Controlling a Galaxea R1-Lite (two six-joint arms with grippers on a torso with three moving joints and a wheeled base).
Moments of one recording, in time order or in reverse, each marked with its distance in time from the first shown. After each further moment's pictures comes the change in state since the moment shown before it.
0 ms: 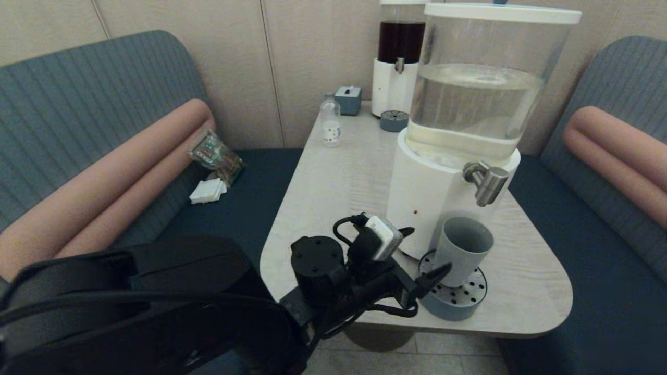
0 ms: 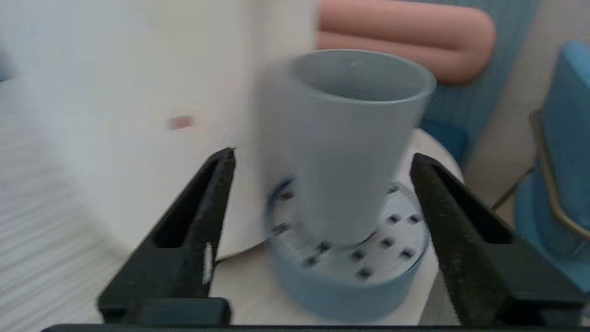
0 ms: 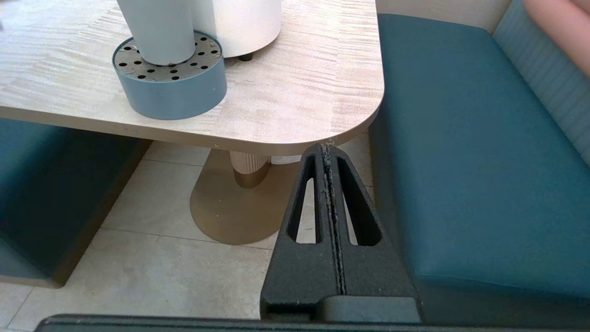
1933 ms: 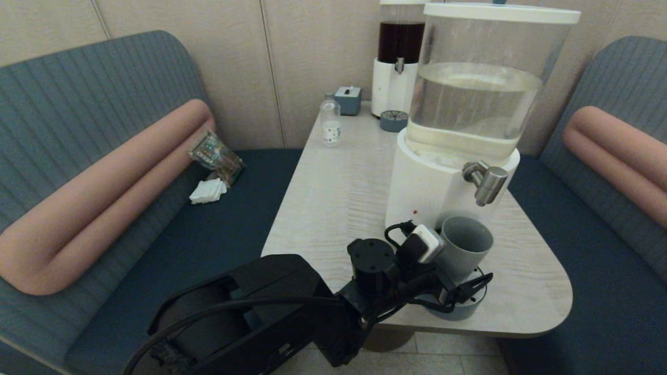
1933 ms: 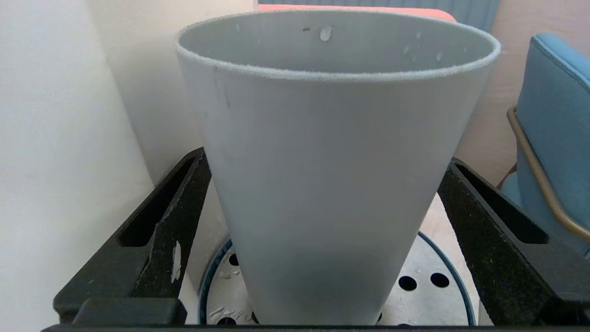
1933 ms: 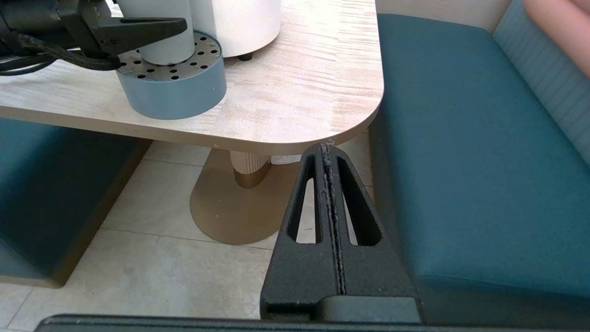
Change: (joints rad) left arm -0.025 0.271 -0.444 0.132 -0.076 0.013; right arm 0.000 0.000 0.000 0.000 0.000 0.000
